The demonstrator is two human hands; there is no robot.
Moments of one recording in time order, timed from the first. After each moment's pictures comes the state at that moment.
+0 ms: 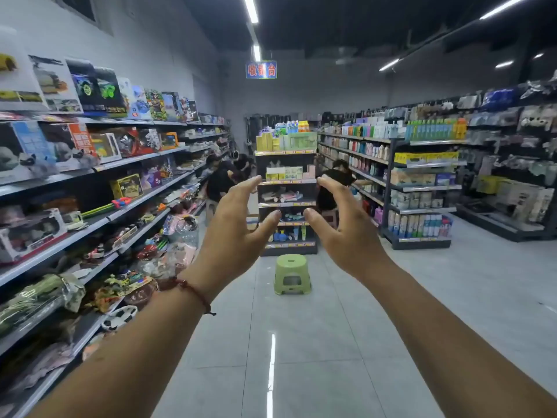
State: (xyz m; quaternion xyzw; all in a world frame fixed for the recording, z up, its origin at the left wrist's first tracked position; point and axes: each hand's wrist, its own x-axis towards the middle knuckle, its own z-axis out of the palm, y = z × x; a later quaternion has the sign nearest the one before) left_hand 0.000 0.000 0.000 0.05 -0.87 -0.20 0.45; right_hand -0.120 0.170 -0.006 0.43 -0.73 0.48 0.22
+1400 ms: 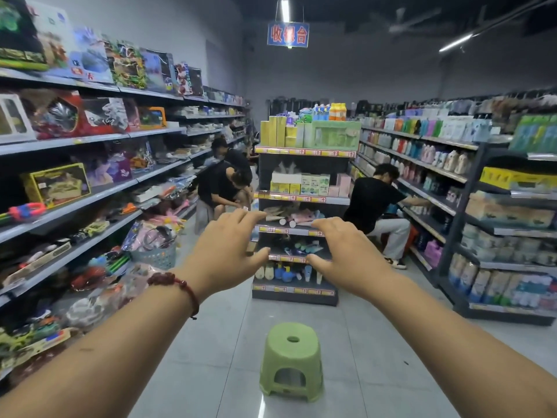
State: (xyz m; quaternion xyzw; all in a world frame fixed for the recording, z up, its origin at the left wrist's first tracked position) left_hand -0.850 -0.533 -0.070 0.15 -0.95 -0.03 0.27; right_hand -1.004 -0.355 -0.071 0.49 -0.84 0.17 0.15
